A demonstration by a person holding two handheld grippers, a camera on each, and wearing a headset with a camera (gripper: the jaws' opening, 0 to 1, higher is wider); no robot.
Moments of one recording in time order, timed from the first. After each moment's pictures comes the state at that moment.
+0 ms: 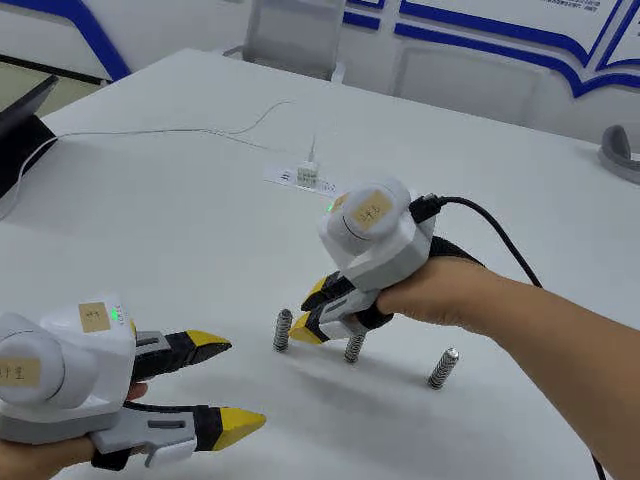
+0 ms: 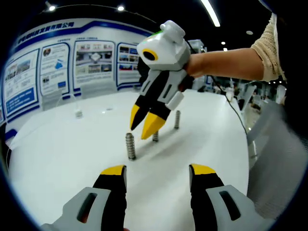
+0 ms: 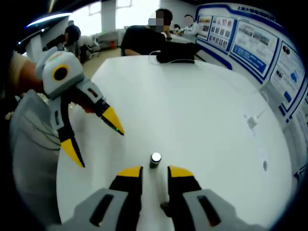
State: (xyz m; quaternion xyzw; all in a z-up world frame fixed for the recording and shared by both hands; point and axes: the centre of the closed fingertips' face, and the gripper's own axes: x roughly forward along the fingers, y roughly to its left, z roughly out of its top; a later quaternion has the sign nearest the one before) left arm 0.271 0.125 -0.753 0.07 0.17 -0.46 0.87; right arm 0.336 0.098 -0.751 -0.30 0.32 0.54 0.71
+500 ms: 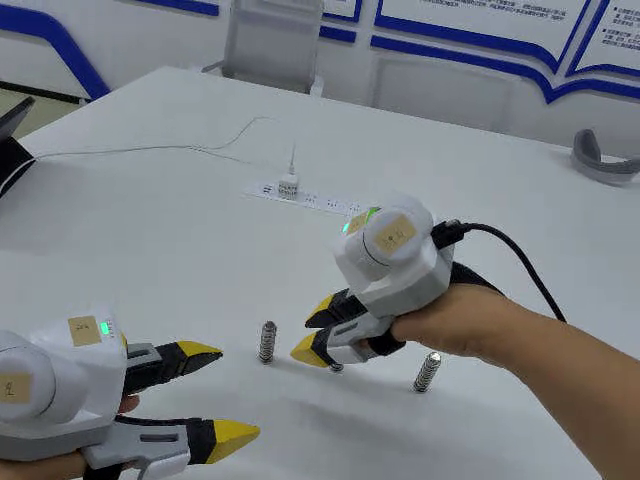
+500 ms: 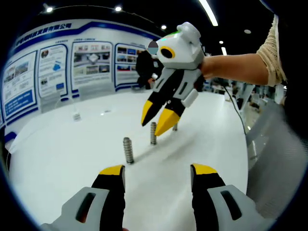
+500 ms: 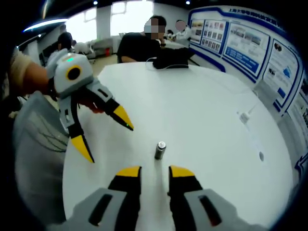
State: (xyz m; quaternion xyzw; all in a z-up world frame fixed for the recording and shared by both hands) left arm 0.270 0.119 -0.747 0.07 0.17 -0.47 0.87; right arm 0.318 0.077 -0.737 -0.28 0.31 0.53 0.74
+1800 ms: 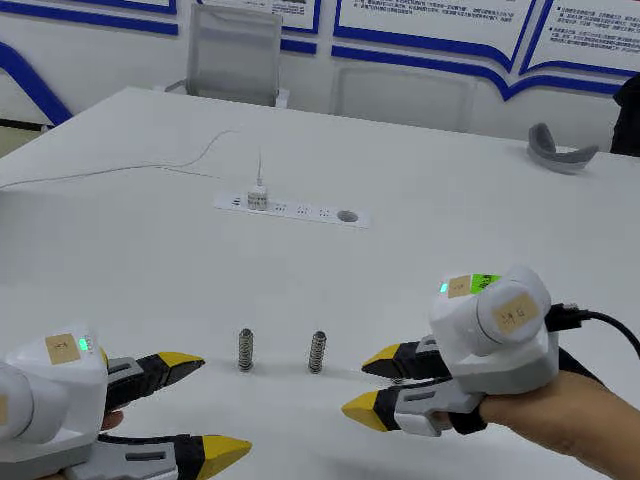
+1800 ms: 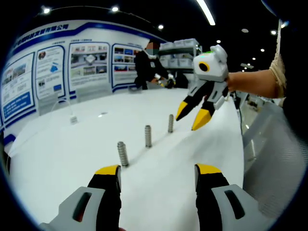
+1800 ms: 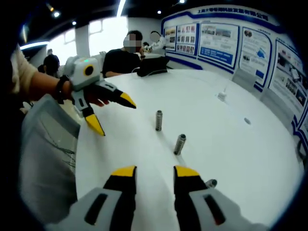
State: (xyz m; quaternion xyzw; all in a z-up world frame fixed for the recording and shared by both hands) left arm 0.263 0.113 -0.741 0.08 0.17 -0.47 0.86; right arm 0.270 -0.004 -0.736 -0.19 0.29 0.47 0.81
